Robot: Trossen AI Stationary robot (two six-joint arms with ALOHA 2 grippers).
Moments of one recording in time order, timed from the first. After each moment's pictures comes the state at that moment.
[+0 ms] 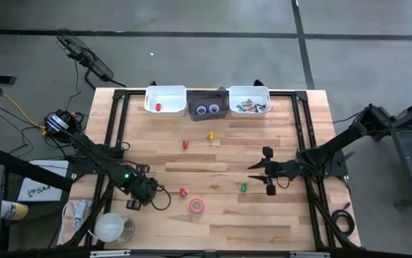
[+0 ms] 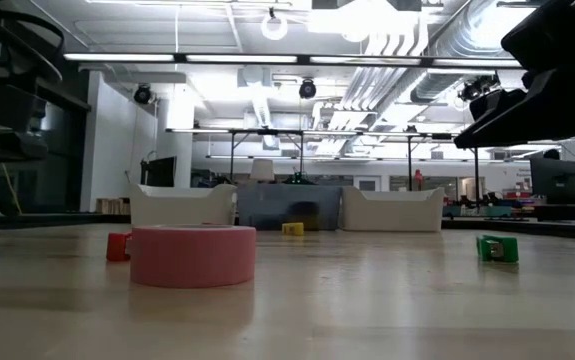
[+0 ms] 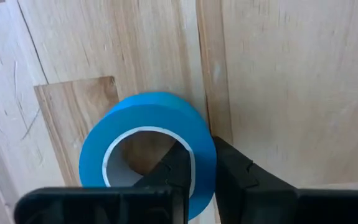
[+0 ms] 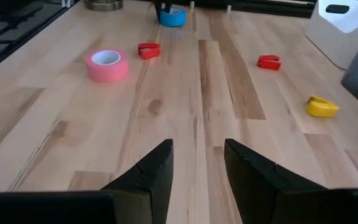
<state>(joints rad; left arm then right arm) -0.65 1.41 0.67 -0.69 -0.07 -0.53 0.47 1.07 0.20 0.44 0.43 0.13</state>
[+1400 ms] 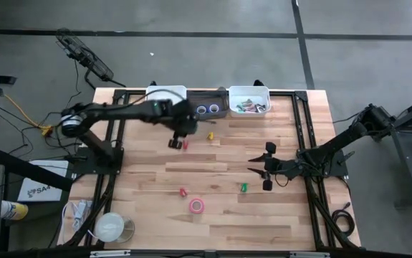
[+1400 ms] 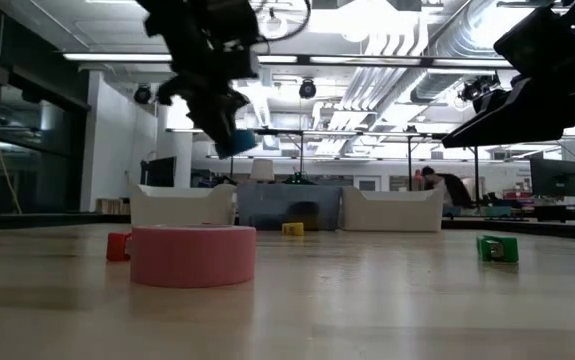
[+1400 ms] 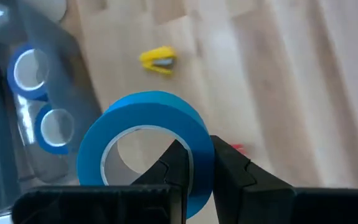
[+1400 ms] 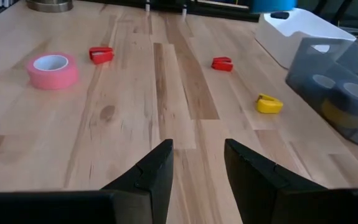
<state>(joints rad) 0.27 1.55 1.20 -0.69 0.02 0.55 0.47 1.07 0.20 0.43 0.60 0.13</state>
